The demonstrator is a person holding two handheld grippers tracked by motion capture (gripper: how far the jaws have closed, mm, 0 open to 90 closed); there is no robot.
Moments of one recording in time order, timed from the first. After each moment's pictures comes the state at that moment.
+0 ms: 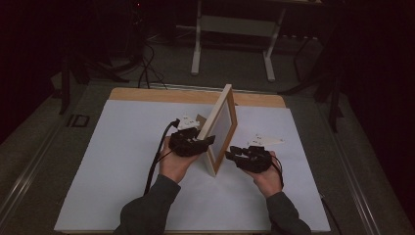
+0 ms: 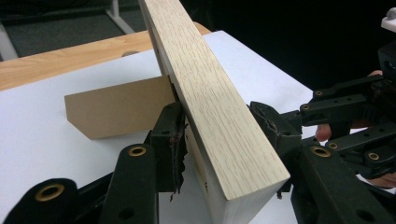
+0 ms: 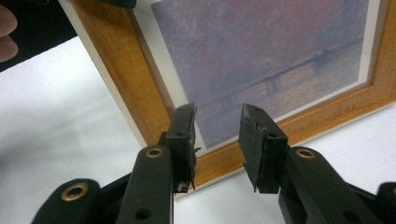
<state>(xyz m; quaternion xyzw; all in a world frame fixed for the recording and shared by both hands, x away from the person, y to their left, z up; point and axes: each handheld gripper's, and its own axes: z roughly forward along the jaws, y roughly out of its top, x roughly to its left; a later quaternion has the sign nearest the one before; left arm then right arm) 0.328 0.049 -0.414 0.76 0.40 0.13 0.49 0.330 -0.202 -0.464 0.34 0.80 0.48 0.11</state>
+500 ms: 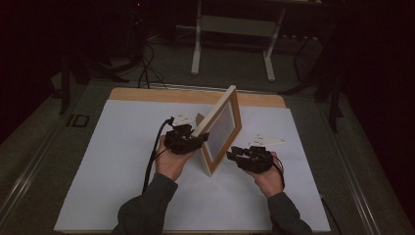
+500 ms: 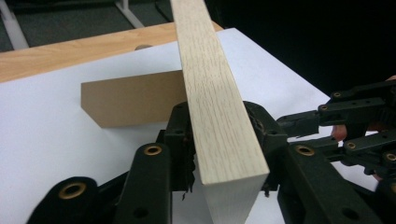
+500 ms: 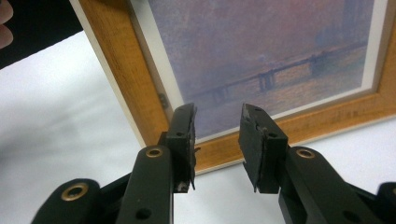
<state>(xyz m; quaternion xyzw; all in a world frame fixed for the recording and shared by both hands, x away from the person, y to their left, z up) 0.335 0.063 -0.413 0.75 0.43 0.13 0.48 0.330 -0.206 -0.465 0.34 0.80 0.48 0.11</state>
